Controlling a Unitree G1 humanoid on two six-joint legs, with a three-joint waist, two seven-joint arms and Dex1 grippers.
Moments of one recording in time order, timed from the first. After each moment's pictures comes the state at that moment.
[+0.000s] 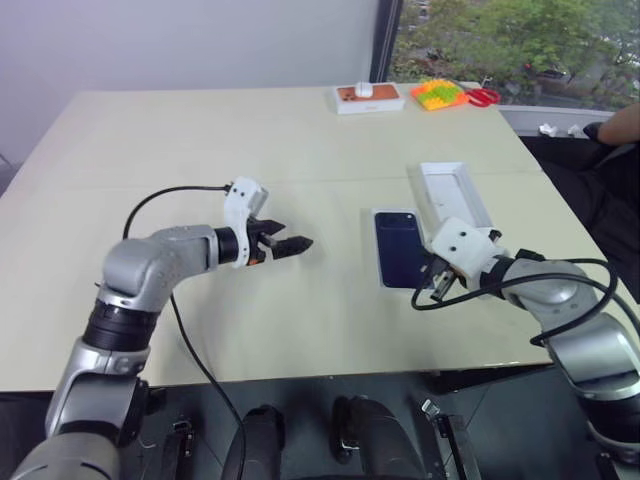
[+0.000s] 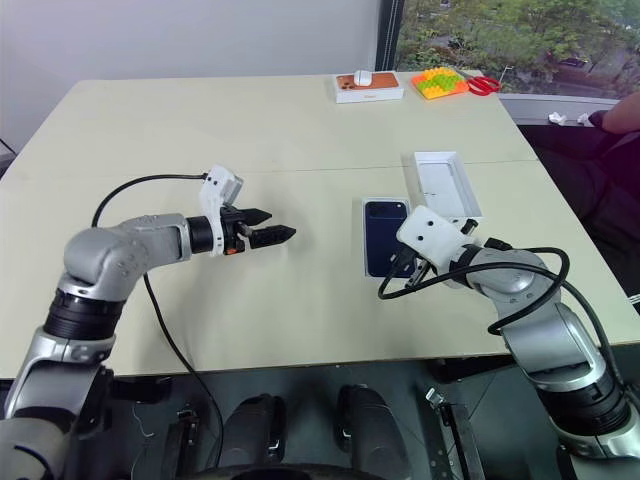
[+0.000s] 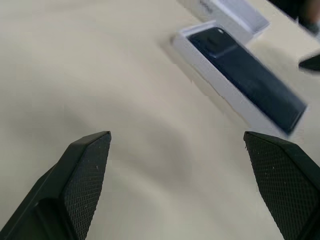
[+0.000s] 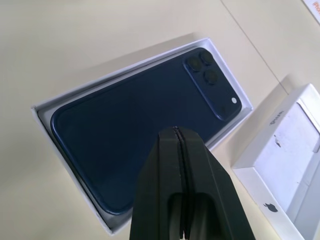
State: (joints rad) left arm -0.62 0.59 -0.17 -0.05 -0.62 0.82 -0.63; right arm -0.29 -0.80 0.08 -0.56 0.00 0.83 0.70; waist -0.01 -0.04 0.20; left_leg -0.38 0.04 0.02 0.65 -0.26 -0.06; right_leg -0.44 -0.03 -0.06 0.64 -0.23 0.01
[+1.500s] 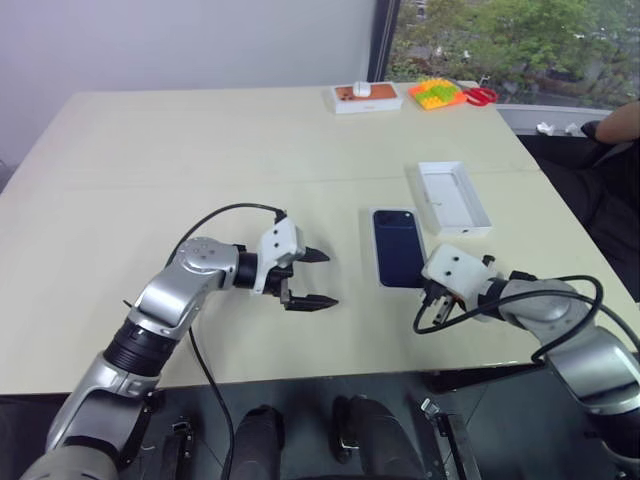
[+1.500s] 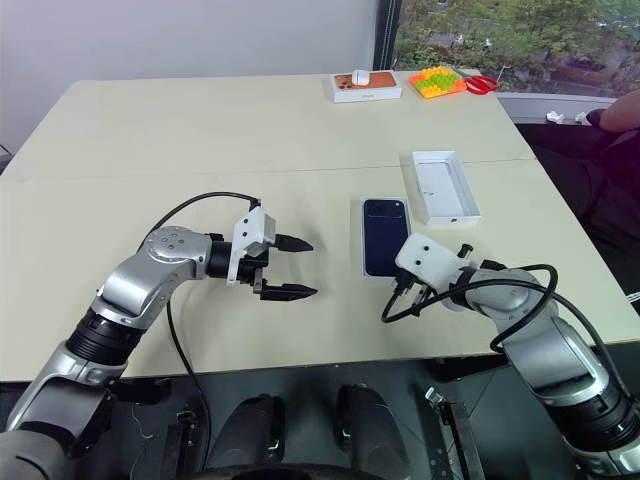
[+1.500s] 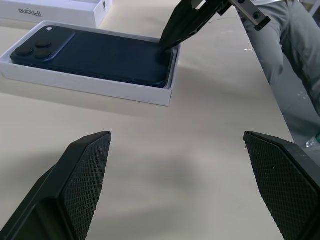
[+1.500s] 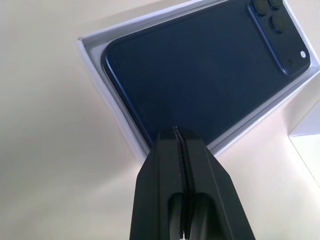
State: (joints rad) left arm -0.56 0.57 -0.30 -0.08 -0.36 0.48 -1.10; right arm -0.21 -0.86 0.14 -0.55 0.03 0.82 0.70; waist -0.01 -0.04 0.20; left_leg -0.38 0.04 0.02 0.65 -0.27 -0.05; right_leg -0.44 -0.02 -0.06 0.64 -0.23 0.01
